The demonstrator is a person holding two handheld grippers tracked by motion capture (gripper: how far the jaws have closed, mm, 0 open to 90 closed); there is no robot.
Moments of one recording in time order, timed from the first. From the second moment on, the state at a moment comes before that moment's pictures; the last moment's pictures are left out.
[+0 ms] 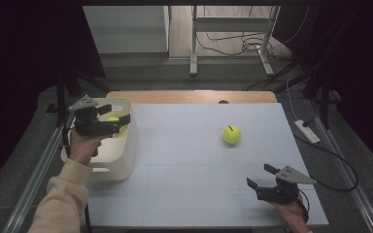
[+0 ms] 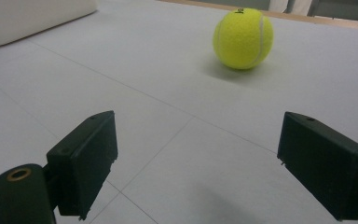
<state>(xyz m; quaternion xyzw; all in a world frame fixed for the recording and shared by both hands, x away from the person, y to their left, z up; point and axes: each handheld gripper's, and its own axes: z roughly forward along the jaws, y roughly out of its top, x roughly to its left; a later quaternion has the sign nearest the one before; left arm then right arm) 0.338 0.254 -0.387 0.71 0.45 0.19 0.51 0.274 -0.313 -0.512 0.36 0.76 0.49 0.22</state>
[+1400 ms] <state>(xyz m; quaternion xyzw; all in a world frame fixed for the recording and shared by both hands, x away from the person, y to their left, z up) 0.319 0.180 -0.386 0.76 0.35 0.15 0.53 0.271 -0.314 -0.512 0.36 0.76 0.49 0.22</state>
